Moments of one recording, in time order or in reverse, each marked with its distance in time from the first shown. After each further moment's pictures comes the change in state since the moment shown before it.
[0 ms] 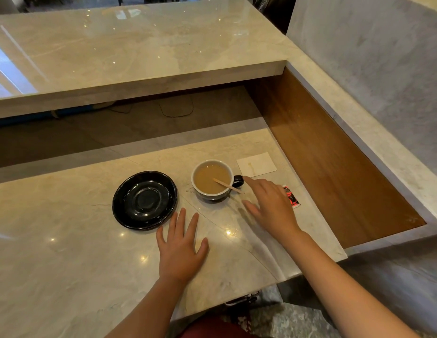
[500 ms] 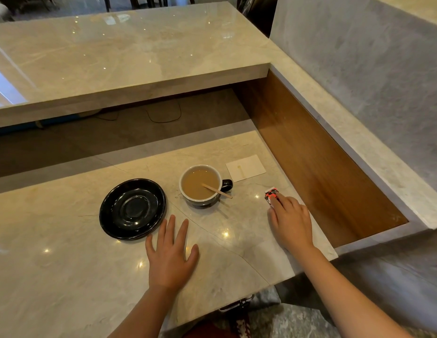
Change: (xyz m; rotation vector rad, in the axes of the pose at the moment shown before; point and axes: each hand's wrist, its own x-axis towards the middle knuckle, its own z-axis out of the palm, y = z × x) left_hand 0.001 -0.001 0.002 0.037 -0.015 -0.007; right_hand -0.044 0.065 0.012 -0.258 -0.072 0.295
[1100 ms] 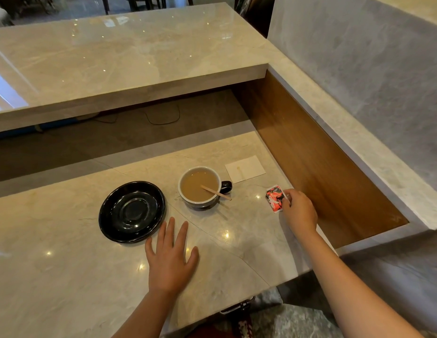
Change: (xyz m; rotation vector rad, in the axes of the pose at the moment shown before) left_hand 0.000 0.000 0.000 -0.002 0.010 0.000; right_hand 0.030 0.011 -0.011 0.419 -0.036 0.445
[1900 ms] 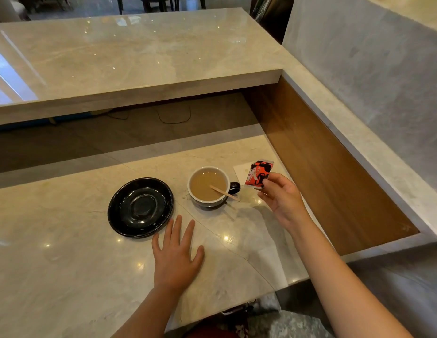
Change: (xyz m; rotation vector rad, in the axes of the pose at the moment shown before) left_hand 0.000 0.000 0.000 -0.015 0.006 0.011; right_hand -0.015 -0.084 -0.018 1.243 -0.378 0.168
